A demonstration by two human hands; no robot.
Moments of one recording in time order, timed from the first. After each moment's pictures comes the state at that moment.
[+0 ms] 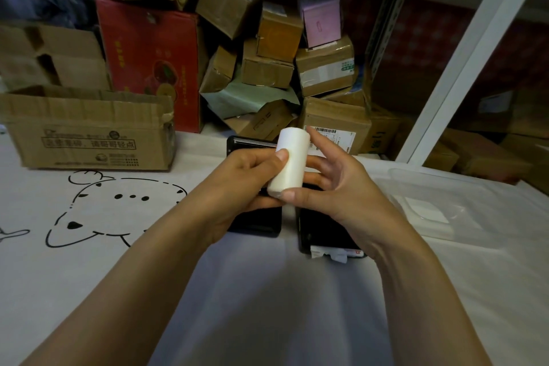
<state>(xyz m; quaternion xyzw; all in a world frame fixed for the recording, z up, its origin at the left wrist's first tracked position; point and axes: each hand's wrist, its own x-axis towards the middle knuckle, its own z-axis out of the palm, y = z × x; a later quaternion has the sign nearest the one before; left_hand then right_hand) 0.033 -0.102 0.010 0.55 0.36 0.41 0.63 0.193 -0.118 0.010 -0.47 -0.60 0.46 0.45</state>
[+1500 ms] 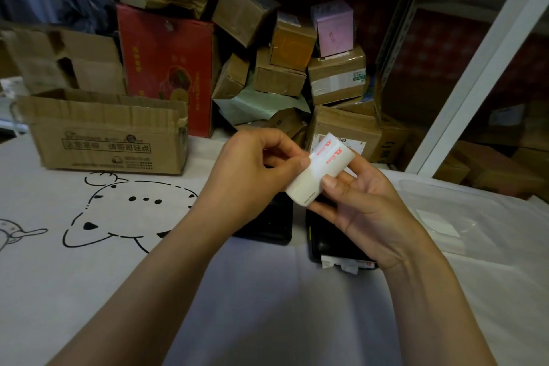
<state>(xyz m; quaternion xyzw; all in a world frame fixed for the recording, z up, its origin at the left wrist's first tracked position) 0.027 -0.108 0.027 0.69 0.43 0.49 0.32 0.194 -0.121 0.014 -0.31 -0.46 0.64 0.53</state>
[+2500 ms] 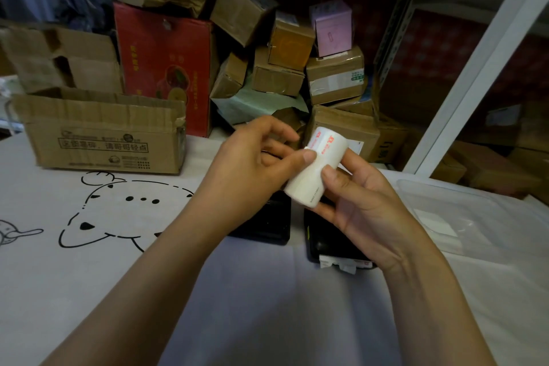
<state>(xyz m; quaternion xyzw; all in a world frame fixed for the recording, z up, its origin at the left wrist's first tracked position) 0.025 -0.109 0.031 0.69 0.41 0.48 0.35 0.190 -0.125 0.018 -0.33 -0.48 0.62 0.52</state>
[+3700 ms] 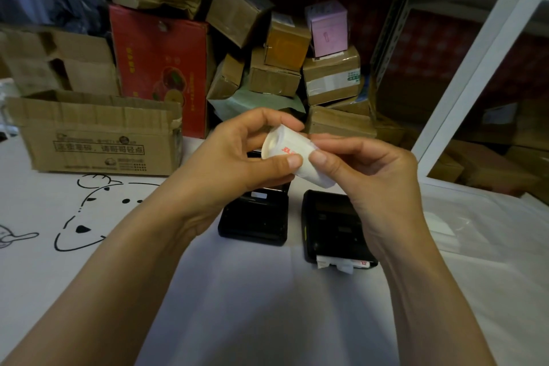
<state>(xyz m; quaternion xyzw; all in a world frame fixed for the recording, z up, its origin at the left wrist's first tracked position) 0.008 -0.112 0.040 0.65 0.29 0.46 0.53 0.180 -0.132 0.033 -0.44 -0.60 0.28 0.60</state>
